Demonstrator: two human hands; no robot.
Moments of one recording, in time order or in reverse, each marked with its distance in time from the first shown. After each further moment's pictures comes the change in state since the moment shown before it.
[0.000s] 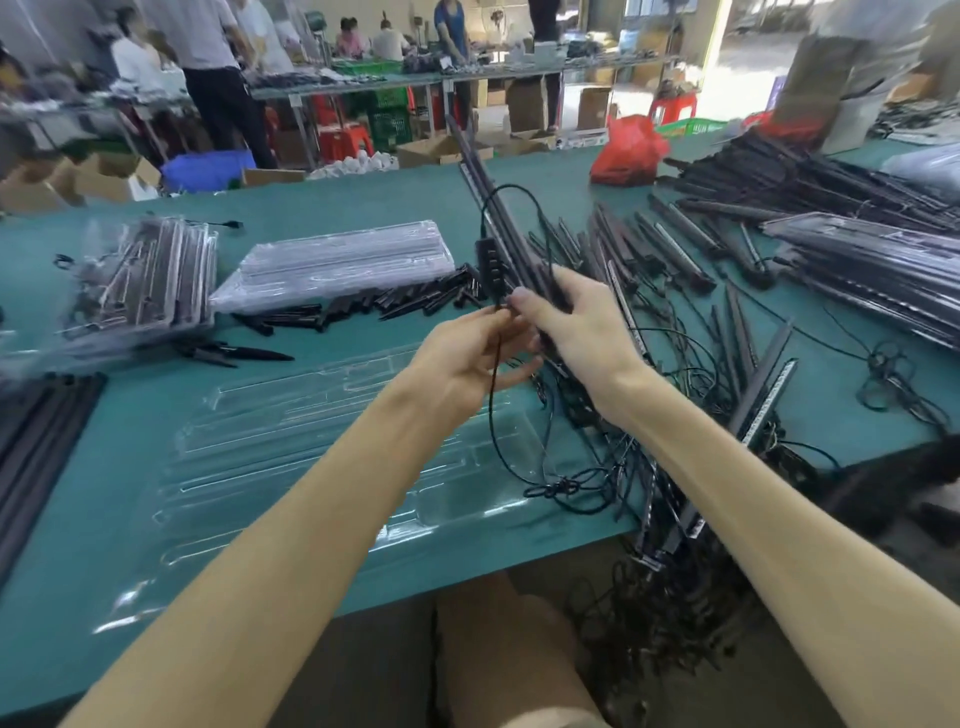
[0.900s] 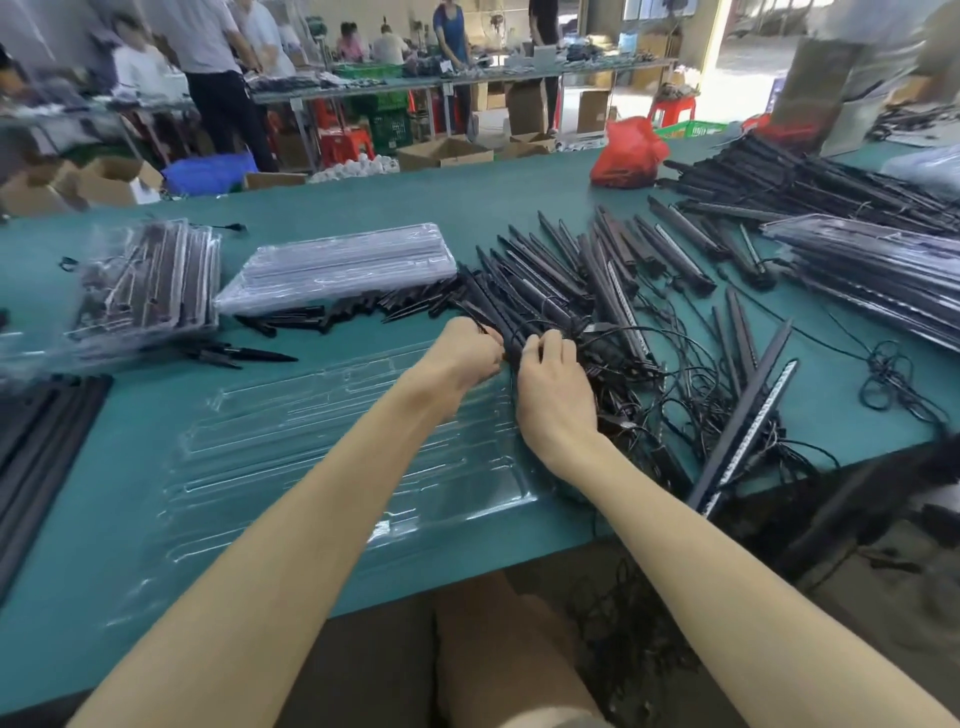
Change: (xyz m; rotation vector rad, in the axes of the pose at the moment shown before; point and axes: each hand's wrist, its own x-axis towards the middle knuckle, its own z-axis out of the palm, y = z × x) left_hand 0.017 -0.003 -0.017 0.684 0.083 0.072; right_hand -0.001 0.087 0.045 -1.232 -0.030 -0.044
